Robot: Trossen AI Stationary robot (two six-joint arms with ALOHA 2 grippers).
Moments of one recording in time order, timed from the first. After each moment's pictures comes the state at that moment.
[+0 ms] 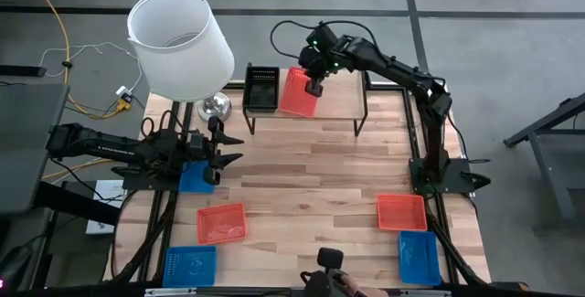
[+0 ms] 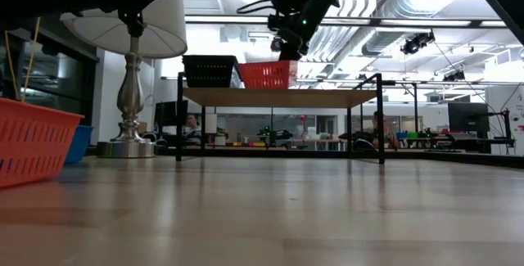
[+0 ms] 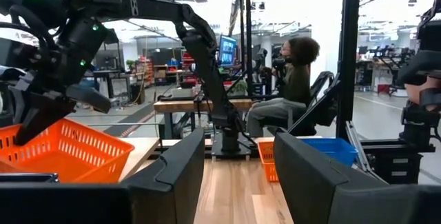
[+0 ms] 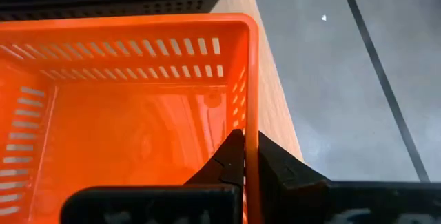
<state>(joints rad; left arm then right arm) 0.08 0.65 0.18 0.67 -0.06 0.06 -0.59 1.98 1.97 -0.89 -0.03 -0.40</state>
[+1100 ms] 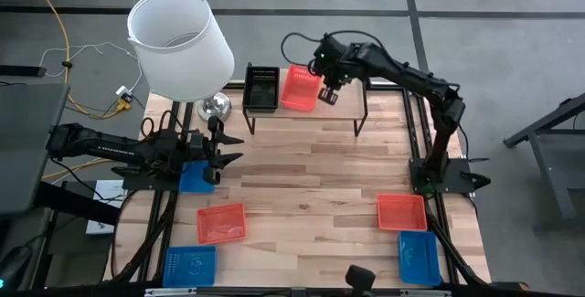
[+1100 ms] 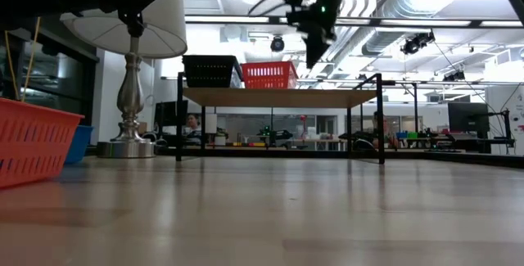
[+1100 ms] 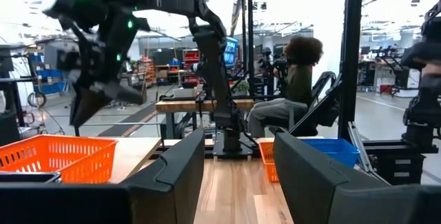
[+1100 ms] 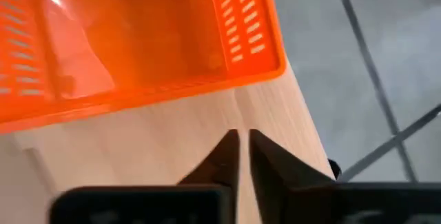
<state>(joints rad) 0.08 0.65 0.18 0.67 -0.06 0.06 -0.52 1.84 1.86 -1.10 0.24 -0.22</state>
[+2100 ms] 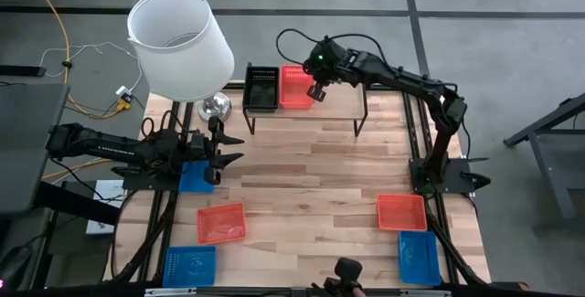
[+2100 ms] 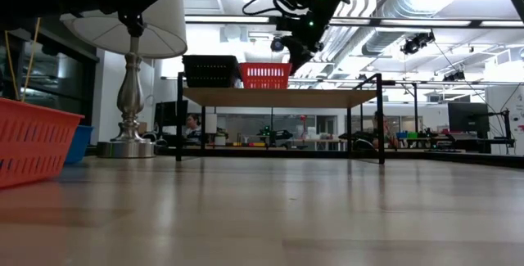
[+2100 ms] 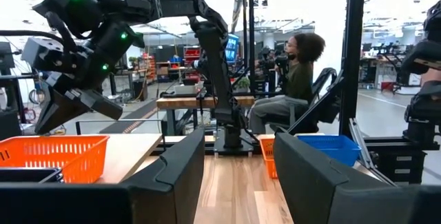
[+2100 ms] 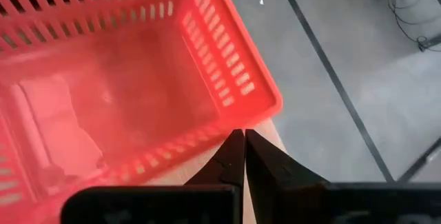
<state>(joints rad) 0.08 0.65 0.18 0.65 -0.07 0.06 -0.53 1.83 1.71 -0.73 0.25 -0.27</state>
